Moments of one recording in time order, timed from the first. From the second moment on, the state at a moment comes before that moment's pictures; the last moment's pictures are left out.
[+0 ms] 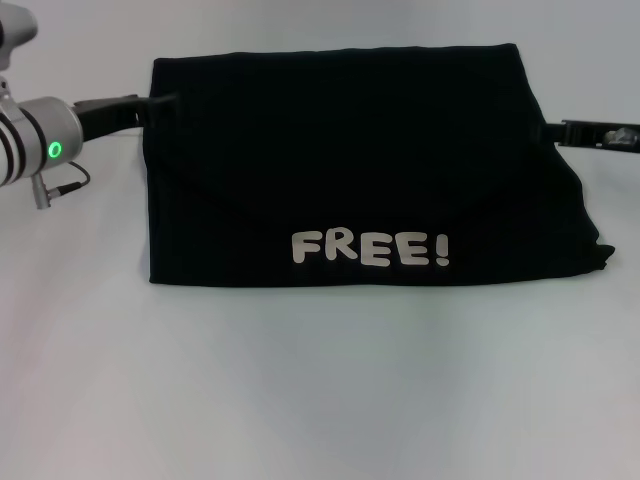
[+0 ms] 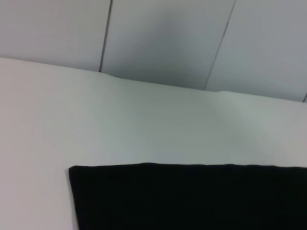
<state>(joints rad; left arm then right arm) -0.91 -2.05 0.21 0.44 2.29 0.71 -1.69 0.88 1.97 -0.56 -0.41 -2.29 -0.70 2.02</state>
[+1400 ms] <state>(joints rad) -0.55 -2.11 0.46 0.74 2.31 1.19 -1.70 0.70 1.98 -0.56 -0.59 -2.07 -1.27 2.00</state>
